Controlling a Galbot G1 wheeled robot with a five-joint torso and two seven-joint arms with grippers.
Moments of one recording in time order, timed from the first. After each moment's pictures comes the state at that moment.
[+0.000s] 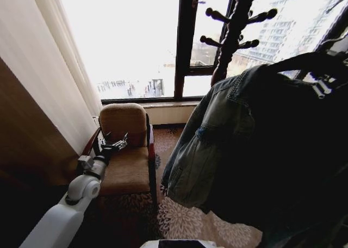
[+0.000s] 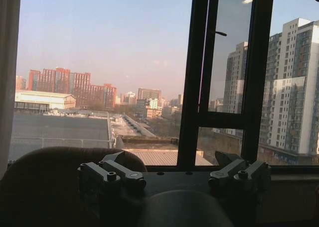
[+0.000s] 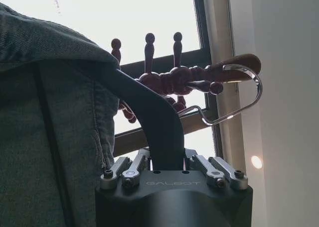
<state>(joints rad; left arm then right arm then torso) 1.30 -0.92 -0.52 -2.01 -0.72 0.02 -0.07 0.77 -0.44 -0.90 2.50 0.32 -0.56 0.06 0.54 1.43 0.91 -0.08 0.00</state>
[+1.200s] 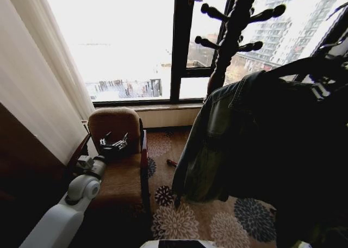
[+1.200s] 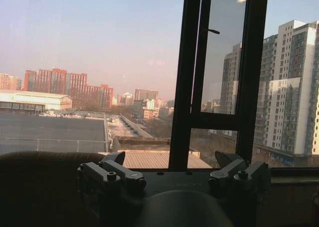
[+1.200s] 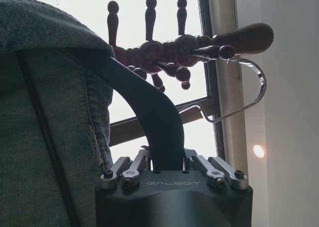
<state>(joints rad) 1.30 -0.92 -0.52 -2.01 -0.72 0.02 -0.07 0.80 -0.46 -0.96 2.50 0.29 -0.56 0.06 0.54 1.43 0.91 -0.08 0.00</state>
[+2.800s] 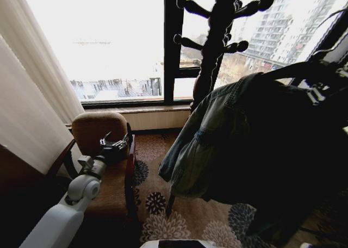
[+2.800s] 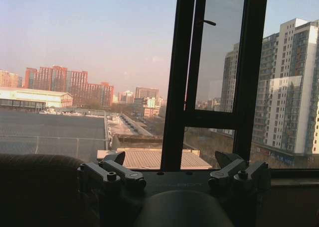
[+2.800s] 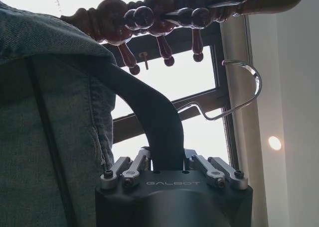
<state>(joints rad) 1.30 -0.92 -0.52 -2.01 -0.72 0.02 -0.07 0.84 -0.47 -1.02 2.50 0.30 -0.53 0.07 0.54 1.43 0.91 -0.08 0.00</state>
